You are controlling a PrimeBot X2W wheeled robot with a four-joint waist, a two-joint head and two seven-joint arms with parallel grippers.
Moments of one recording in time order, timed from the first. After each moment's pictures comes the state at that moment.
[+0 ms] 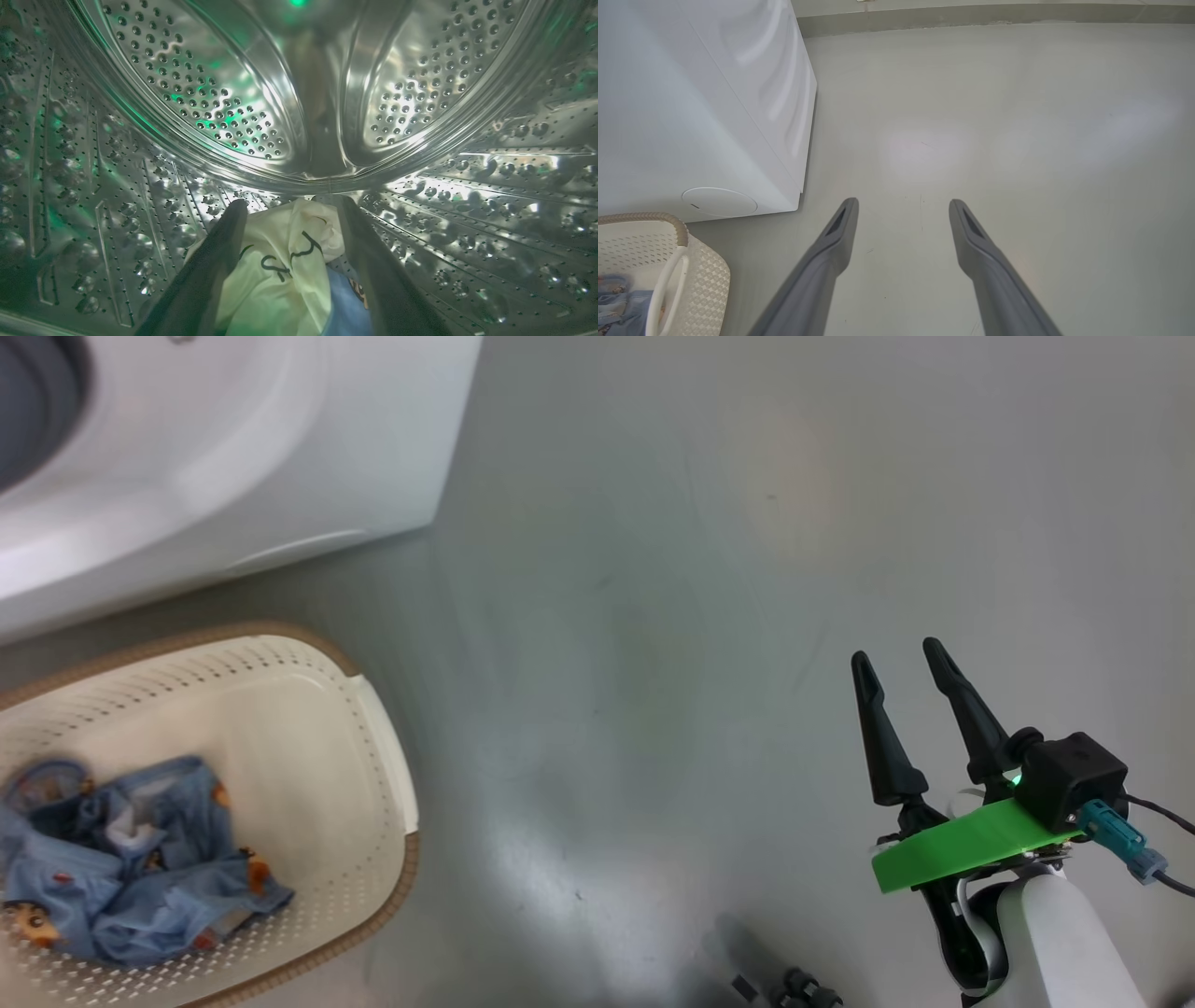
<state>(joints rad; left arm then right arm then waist) -1.33 0.43 -0.06 1.01 -0.30 -0.06 -0.25 -0.27 -0.04 0.02 0.17 0.20 0.13 -0.25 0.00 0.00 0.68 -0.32</state>
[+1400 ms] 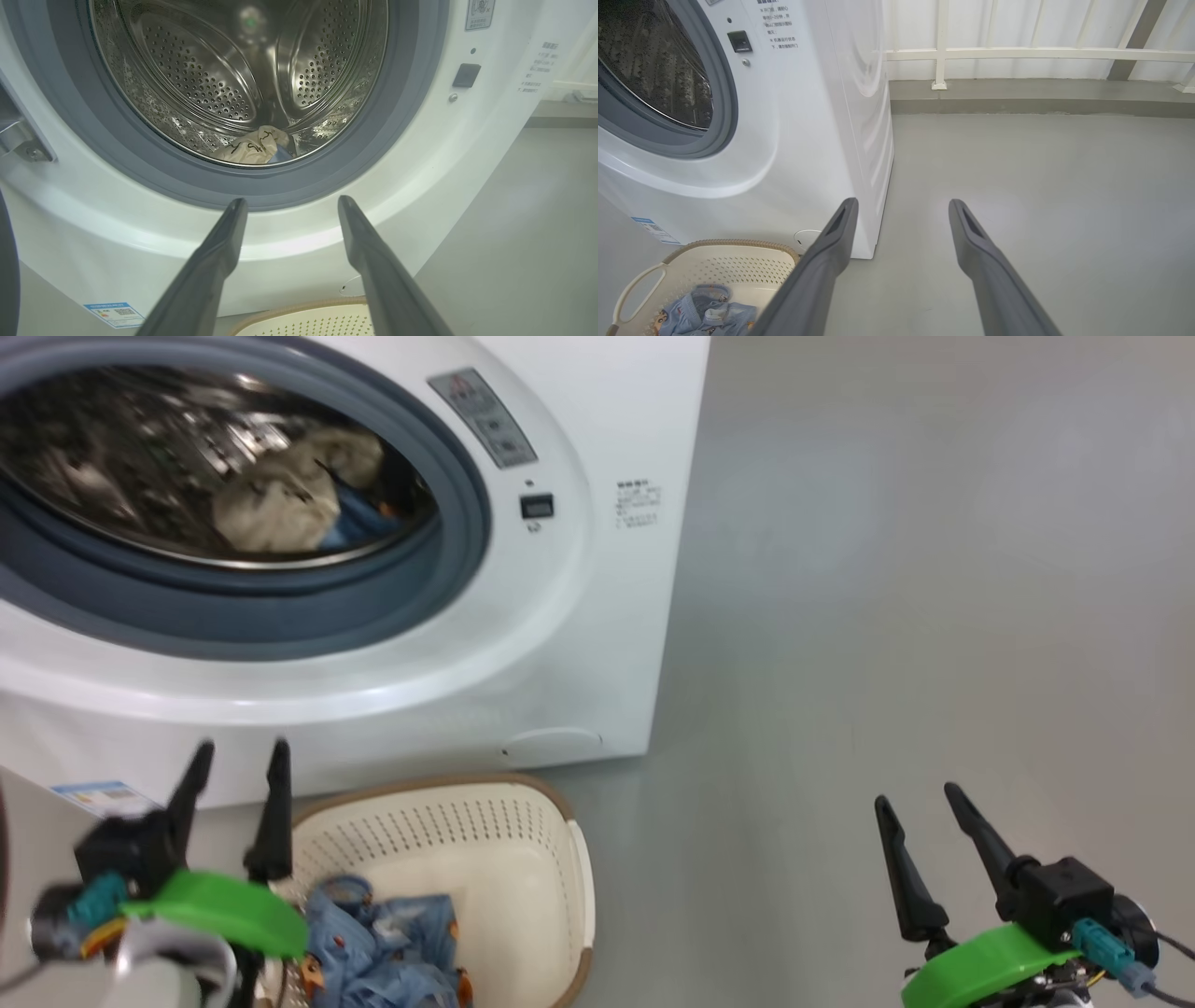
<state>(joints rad) -0.29 0.17 -0.07 0.40 -0.28 -0.09 -0.26 -0.04 -0.04 -0.03 0.13 0.09 0.13 -0.20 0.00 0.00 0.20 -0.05</state>
